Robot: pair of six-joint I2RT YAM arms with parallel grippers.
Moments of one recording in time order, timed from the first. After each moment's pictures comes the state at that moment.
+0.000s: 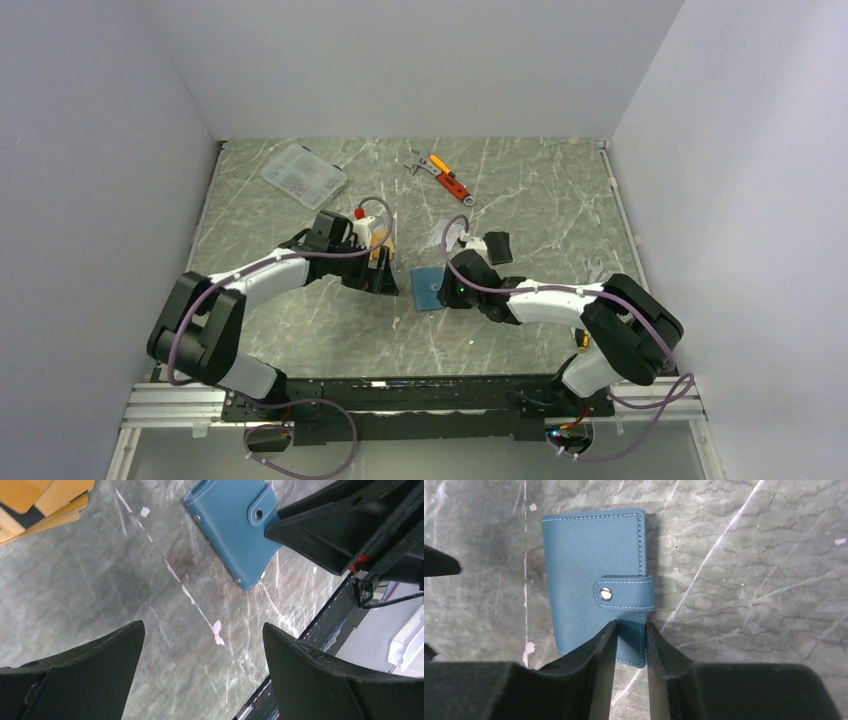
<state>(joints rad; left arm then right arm) -0.42 1.45 0.76 -0.24 0.58 -0.22 0.81 1.48 0.60 0.08 0.15 0.74</state>
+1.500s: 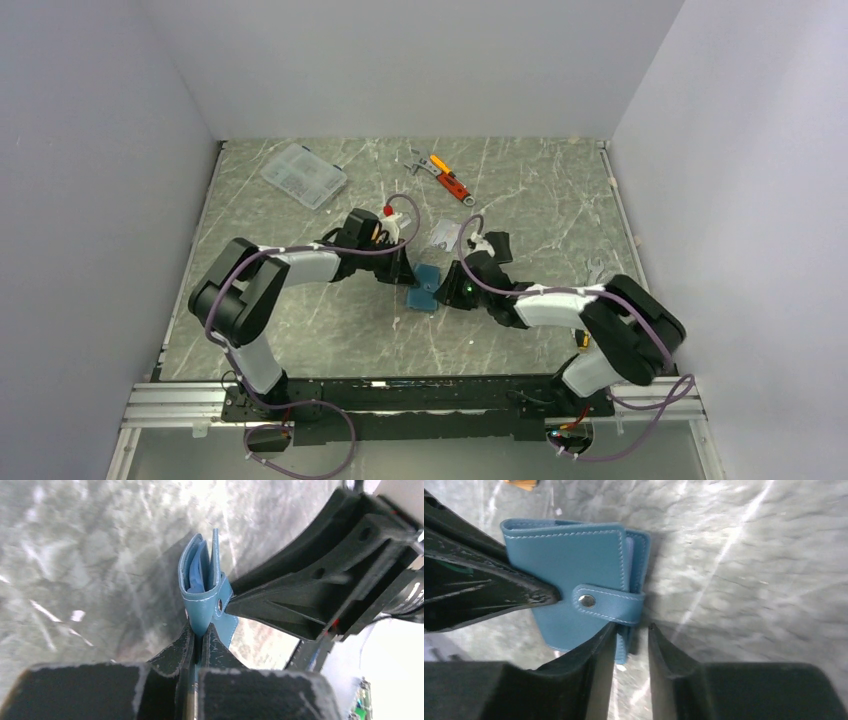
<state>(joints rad) -0.54 1.73 0.83 0.14 0.62 -0.41 0.74 1.52 0.49 0.33 -0.02 0.88</state>
